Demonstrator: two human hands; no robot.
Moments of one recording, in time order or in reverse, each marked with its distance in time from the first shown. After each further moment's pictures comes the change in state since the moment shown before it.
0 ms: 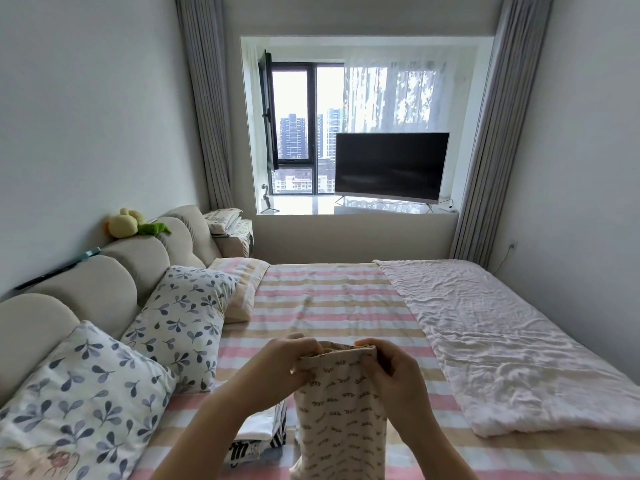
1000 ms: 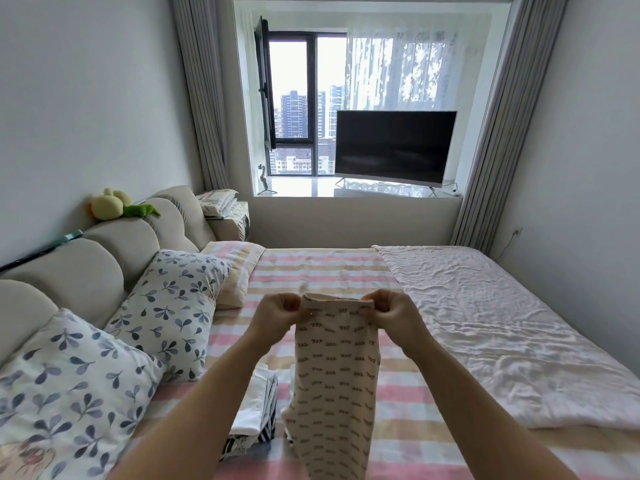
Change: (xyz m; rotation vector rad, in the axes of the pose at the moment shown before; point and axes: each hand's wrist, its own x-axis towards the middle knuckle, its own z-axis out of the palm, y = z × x) left_hand 0.107 -0.059 0.022 -0.580 0.290 -0.312; right_hand 0.132 0.044 -0.031 -0.067 -0.171 0.172
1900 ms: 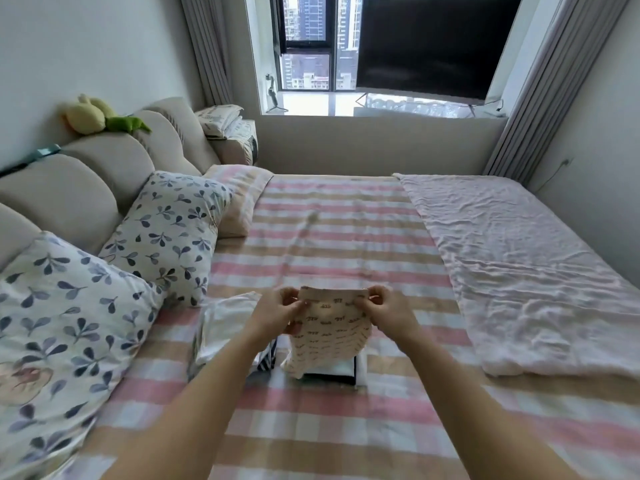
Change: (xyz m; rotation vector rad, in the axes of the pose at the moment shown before) left_hand 0.018 -0.143 0.044 -0.014 -0.008 -0.400; right_hand 0.033 0.152 0.033 -0.120 -0.113 0.291
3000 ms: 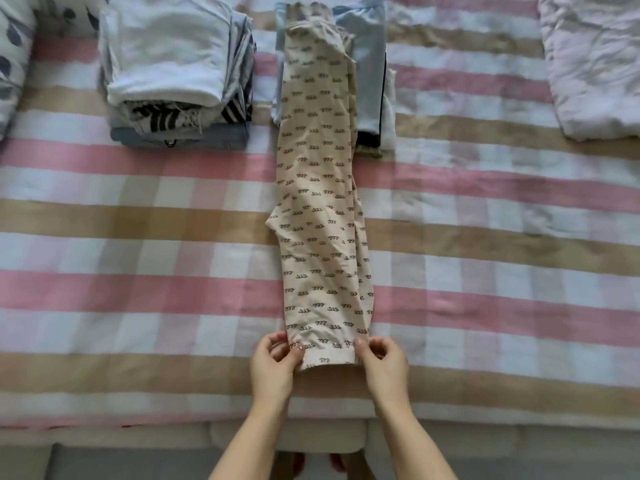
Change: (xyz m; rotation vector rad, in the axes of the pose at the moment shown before) left_hand -0.202 -0.459 0.133 -0.369 0.373 -0.633; right_hand -0.243 0.398 0.216 0.085 0.247 0.700
